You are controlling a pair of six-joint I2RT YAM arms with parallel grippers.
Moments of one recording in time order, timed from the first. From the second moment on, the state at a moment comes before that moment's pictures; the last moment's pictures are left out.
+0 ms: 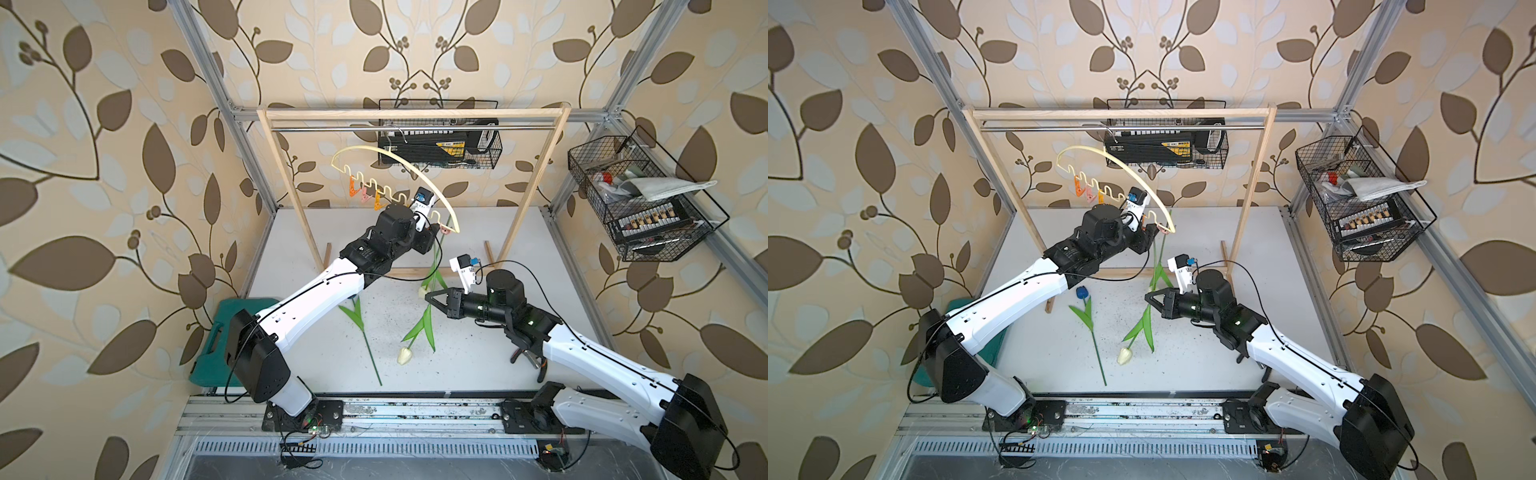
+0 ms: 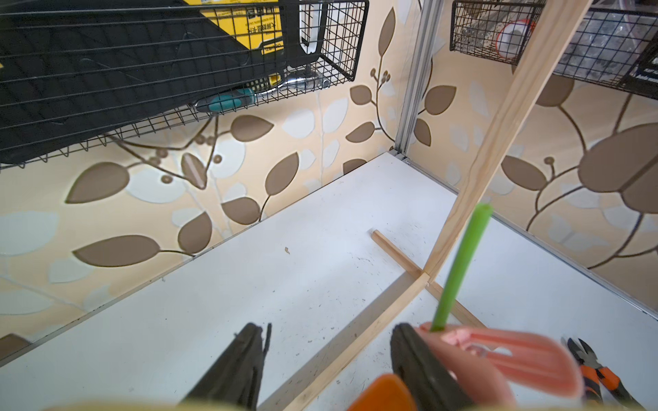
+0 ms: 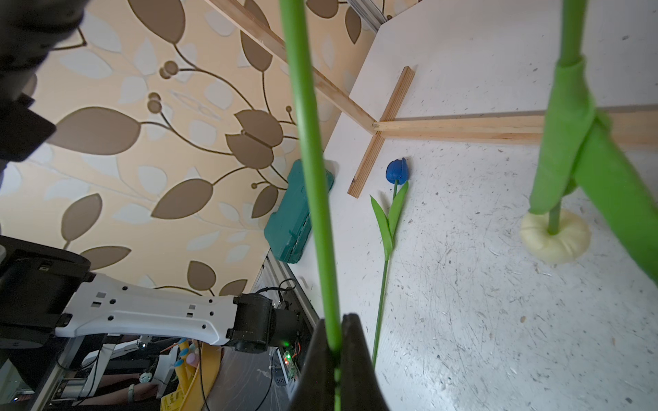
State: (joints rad) left arm -0.77 1.55 1.46 -0.21 -0.09 -0.02; right arm 0.67 1.08 0.69 0.05 -0.41 0.79
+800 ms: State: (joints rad) left arm -0.78 1.55 1.49 -0.23 -0.10 -0.04; right arm 0.67 1.14 0.69 0.08 -0.42 0.80
